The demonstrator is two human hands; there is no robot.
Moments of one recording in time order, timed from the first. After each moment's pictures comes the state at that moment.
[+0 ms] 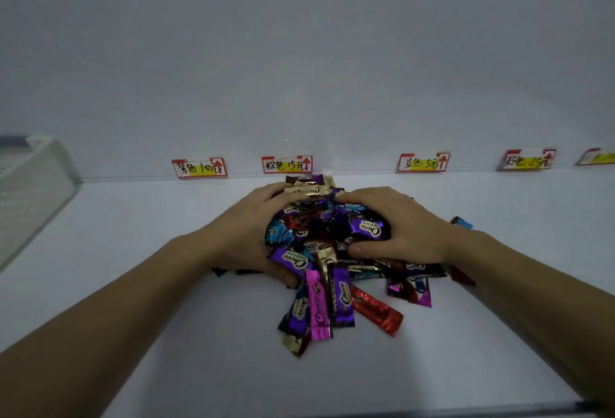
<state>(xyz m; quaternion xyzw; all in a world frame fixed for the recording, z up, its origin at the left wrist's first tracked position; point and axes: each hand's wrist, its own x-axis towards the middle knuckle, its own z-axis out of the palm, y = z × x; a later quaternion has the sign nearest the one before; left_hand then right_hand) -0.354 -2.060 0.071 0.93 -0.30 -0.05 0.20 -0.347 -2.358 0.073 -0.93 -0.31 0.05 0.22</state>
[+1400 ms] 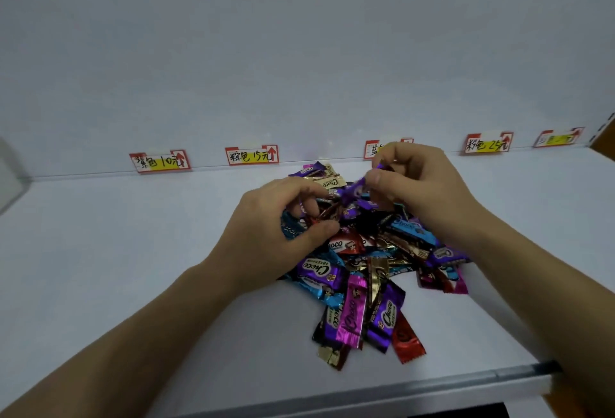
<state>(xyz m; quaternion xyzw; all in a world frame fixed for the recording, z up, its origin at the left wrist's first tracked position) -0.413 -2.148 0.080 0.85 -0.30 0.19 0.39 -0.399 -2.387 0.112 -0.77 -0.20 -0.05 0.61</state>
